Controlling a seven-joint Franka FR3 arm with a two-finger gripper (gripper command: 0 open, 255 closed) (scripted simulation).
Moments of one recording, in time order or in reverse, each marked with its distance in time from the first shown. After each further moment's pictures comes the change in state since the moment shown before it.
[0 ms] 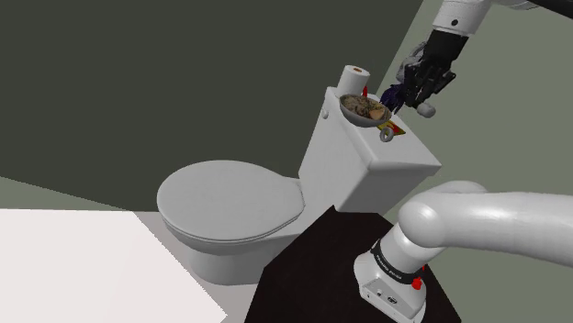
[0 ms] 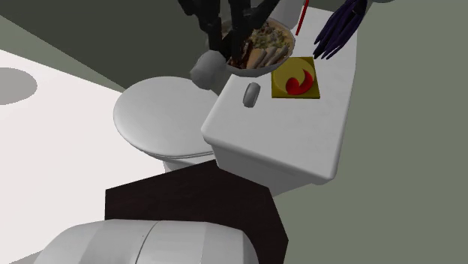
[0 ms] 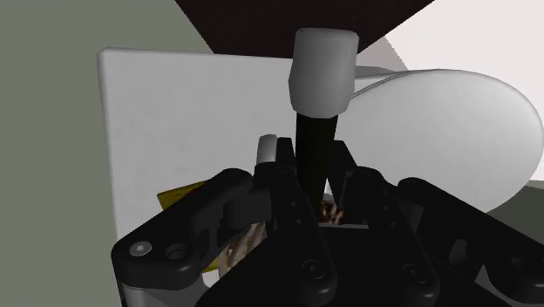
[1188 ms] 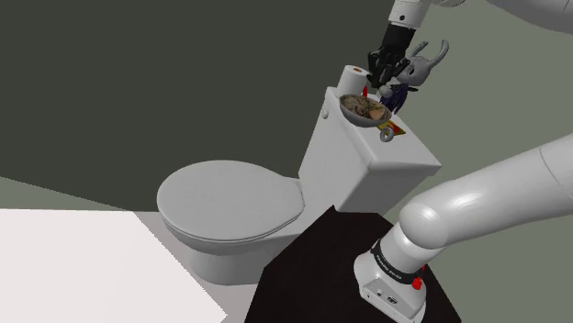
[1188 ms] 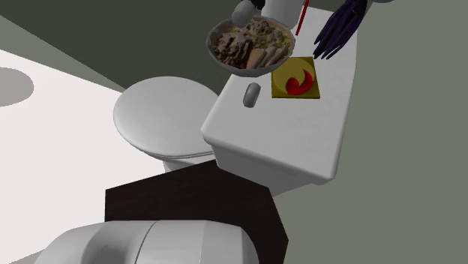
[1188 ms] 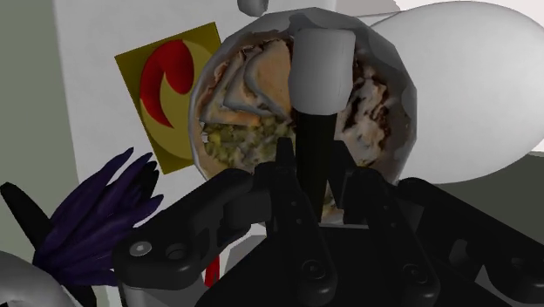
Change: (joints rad) arm 0.038 0.463 -0.085 0.267 0.025 0.198 -0.058
